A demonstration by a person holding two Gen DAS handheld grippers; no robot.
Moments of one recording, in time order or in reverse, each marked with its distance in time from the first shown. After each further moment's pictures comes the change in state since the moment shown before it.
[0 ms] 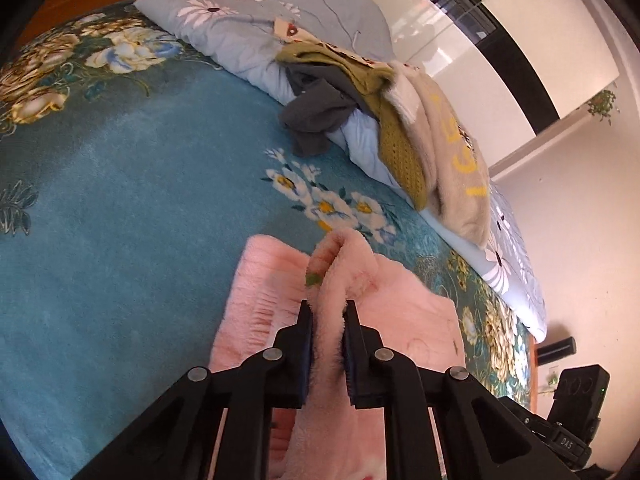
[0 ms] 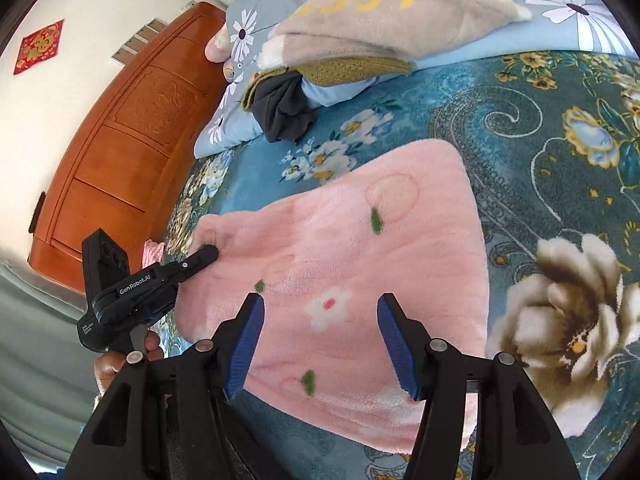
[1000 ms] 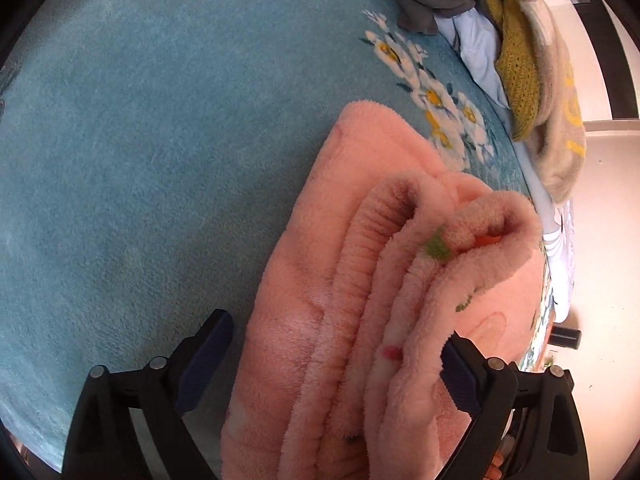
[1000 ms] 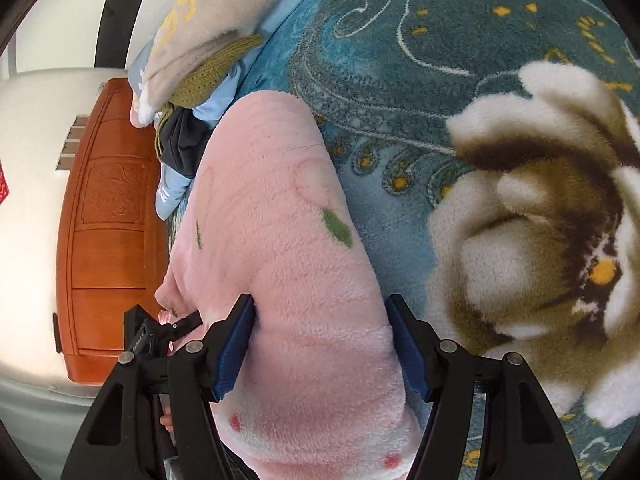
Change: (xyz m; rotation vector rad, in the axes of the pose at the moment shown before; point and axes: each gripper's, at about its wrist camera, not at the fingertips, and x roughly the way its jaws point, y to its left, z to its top) left arm 0.076 0.039 -0.018 -0.150 0.379 0.108; right arm 0.042 -0.112 -0.025 0.464 0.012 0.078
